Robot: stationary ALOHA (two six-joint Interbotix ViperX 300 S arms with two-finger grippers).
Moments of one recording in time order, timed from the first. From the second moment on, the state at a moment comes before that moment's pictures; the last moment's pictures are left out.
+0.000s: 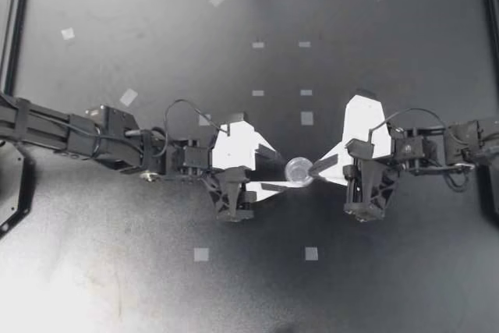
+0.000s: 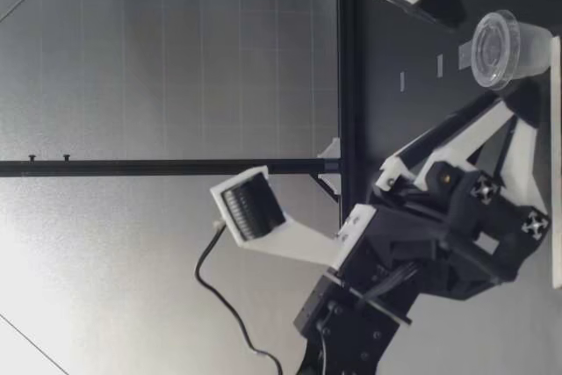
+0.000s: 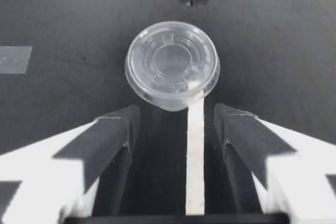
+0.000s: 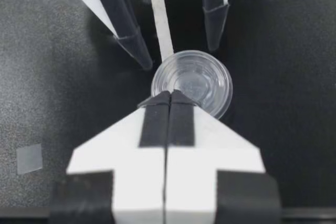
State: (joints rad) left arm 0.03 0.39 0.62 -0.01 -0.44 0.01; right arm -0.04 -0.06 1.00 0.00 -0.22 0.19
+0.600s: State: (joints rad) left arm 0.03 0.44 0.57 -0.01 -0.44 0.02; right arm -0.04 -0.01 0.98 0.00 -0.23 0.19
